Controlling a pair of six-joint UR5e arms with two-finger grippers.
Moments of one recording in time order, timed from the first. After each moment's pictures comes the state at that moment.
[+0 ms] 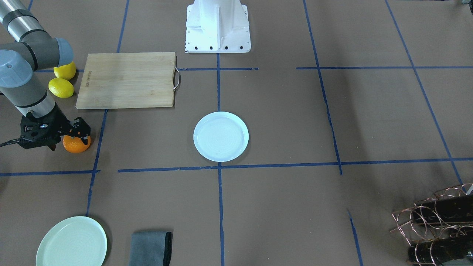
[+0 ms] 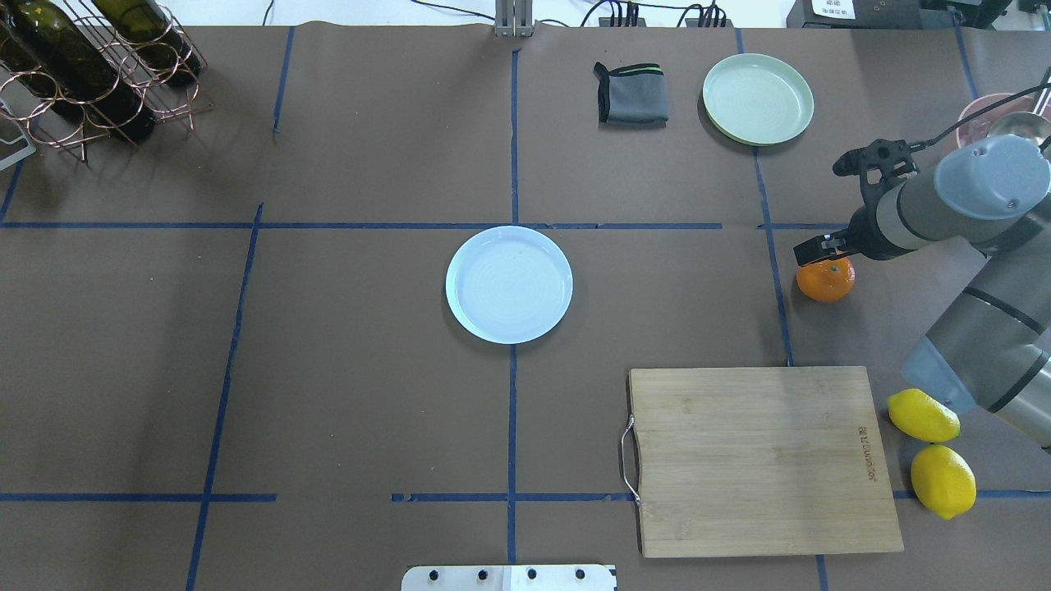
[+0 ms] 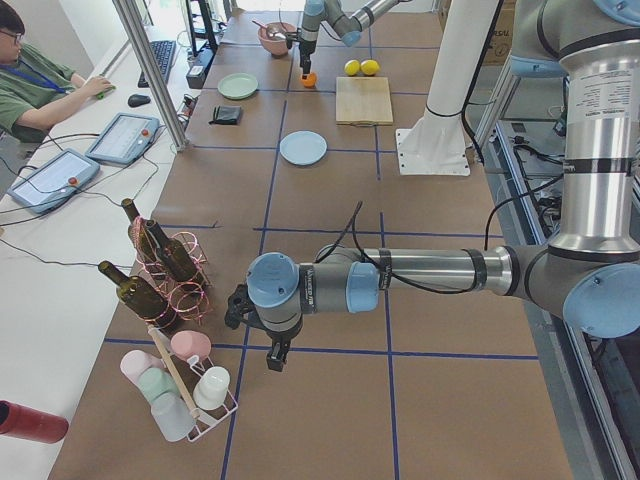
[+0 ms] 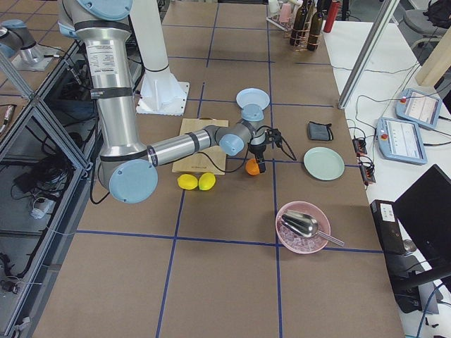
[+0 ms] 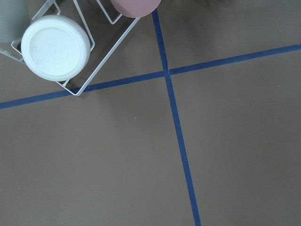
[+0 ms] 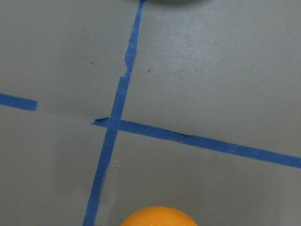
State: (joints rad) left arm -1.64 -1.52 -1.63 -1.53 -2.41 0.29; right arm 0.85 -1.43 1.67 -1.13 1.94 0.74
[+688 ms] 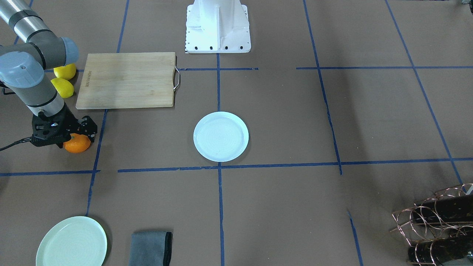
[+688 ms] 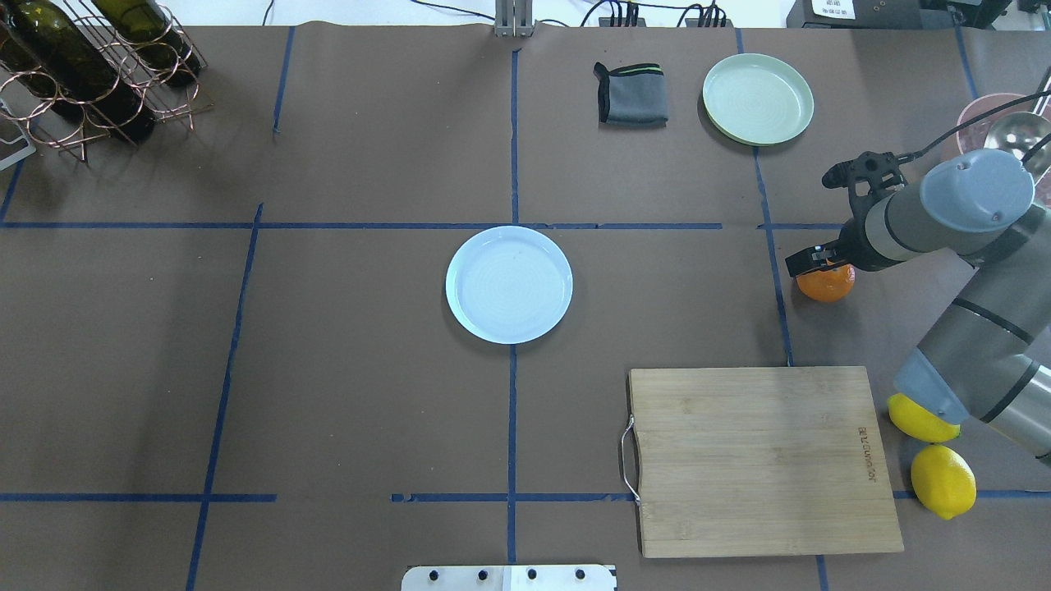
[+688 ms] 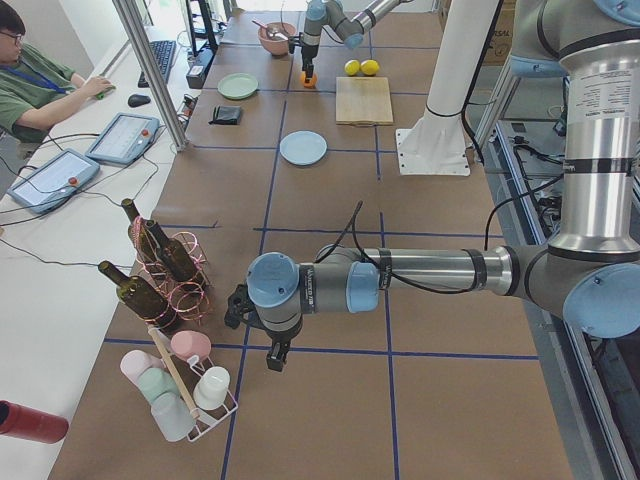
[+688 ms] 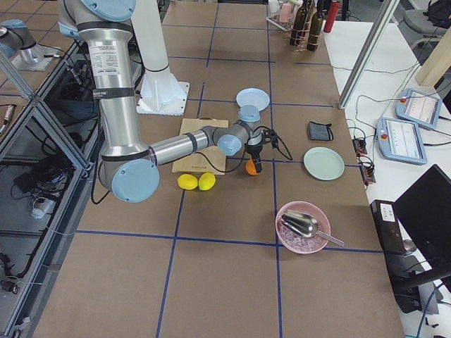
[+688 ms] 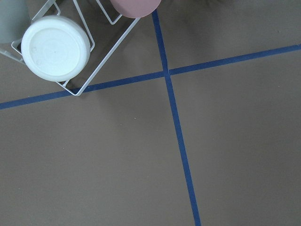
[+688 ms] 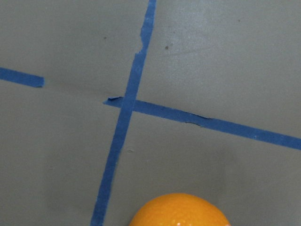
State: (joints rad) left arm -1.64 -1.52 -1.63 -1.53 -2.41 0.29; right arm 0.81 -1.44 1.66 -1.12 1.92 0.75
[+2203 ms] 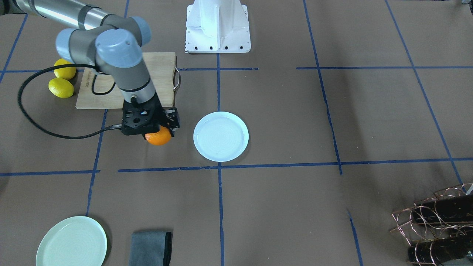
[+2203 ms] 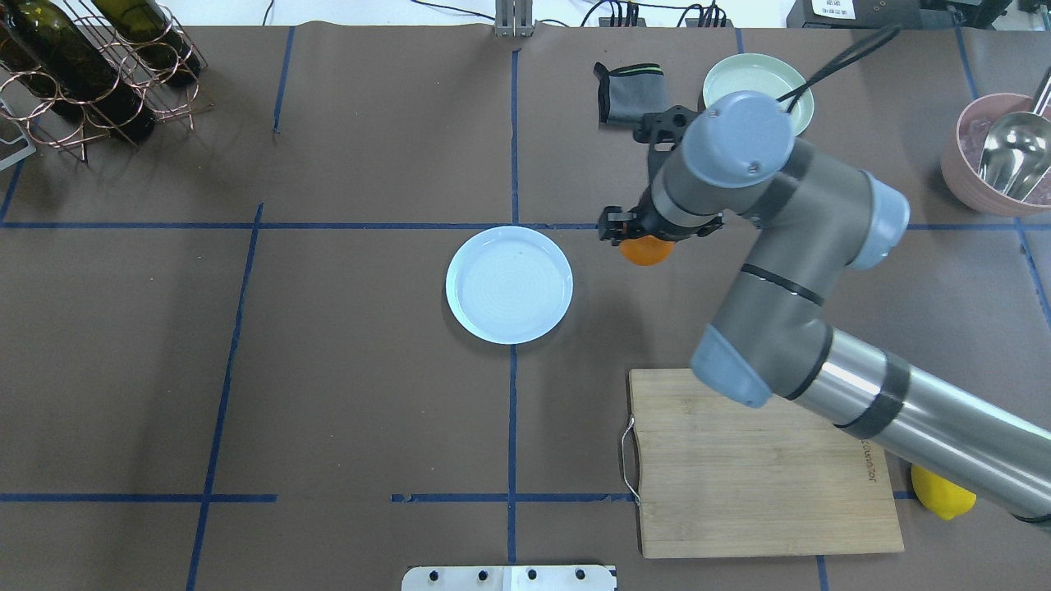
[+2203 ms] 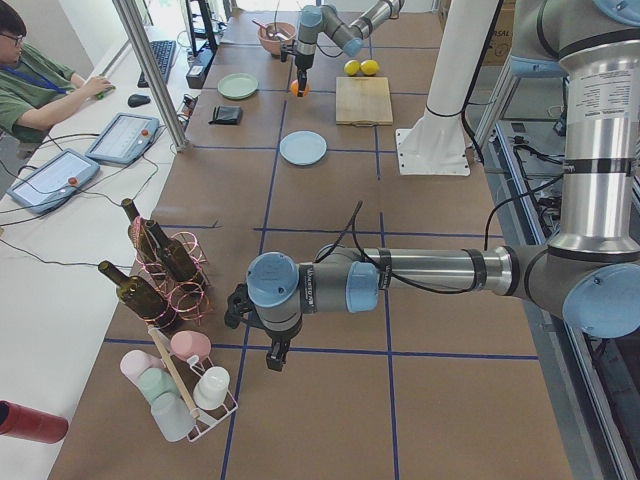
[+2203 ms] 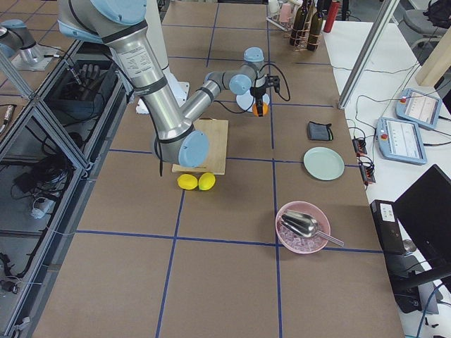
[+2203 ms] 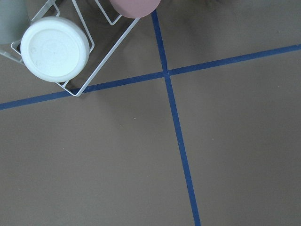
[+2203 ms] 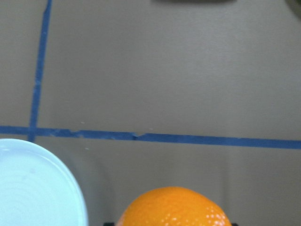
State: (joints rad) left arm -1.64 -1.52 -1.63 -1.53 -2.41 0.29; right arm 0.64 -0.93 1.64 -1.48 1.83 1.12
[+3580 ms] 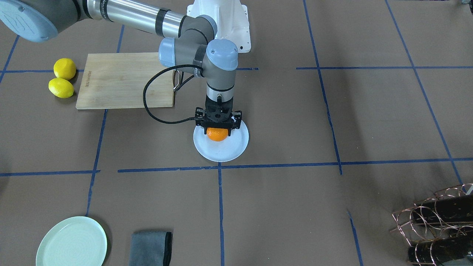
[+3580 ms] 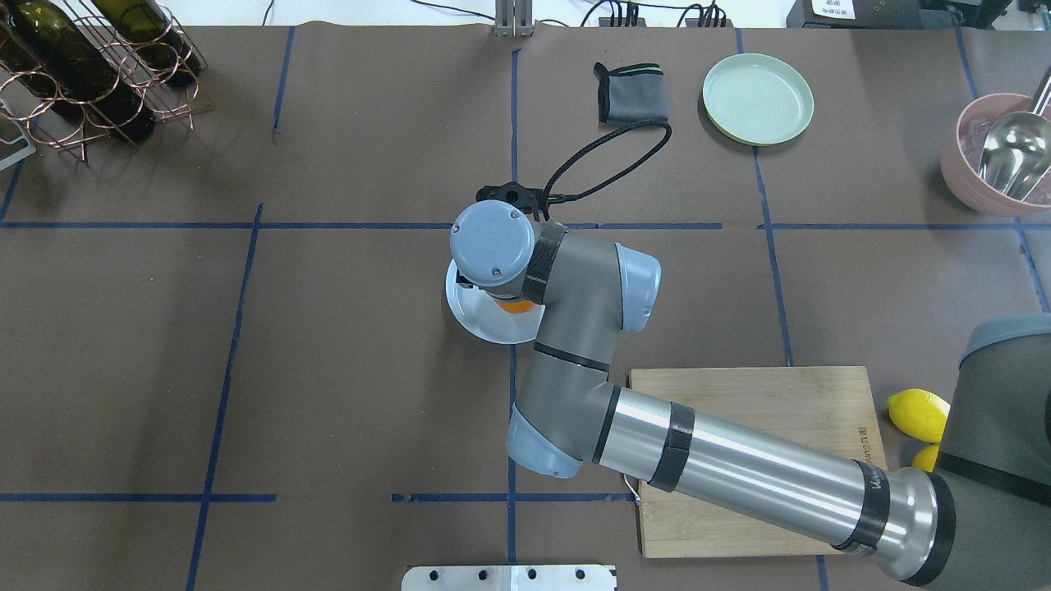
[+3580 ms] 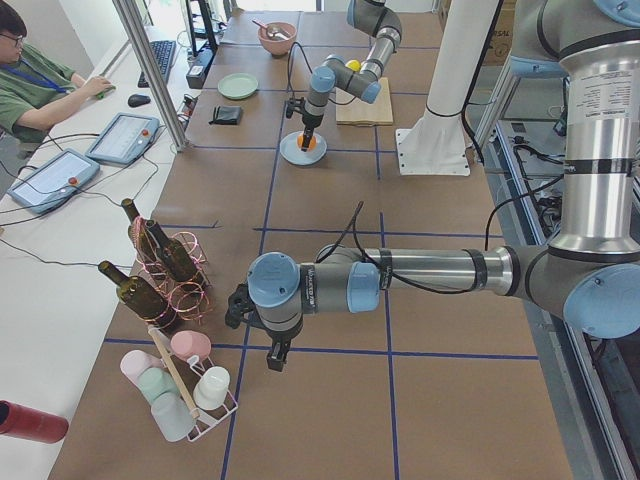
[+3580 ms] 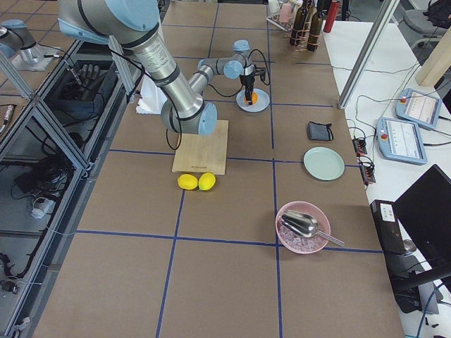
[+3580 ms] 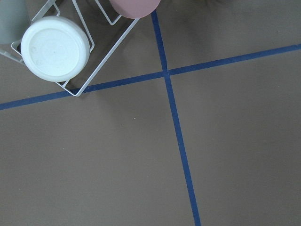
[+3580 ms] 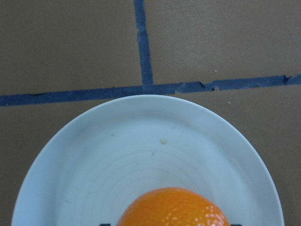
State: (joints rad) left arm -1.64 -1.51 -1.63 -1.53 -2.41 0.29; right arm 0.45 -0.67 1.33 -1.50 1.62 1.34
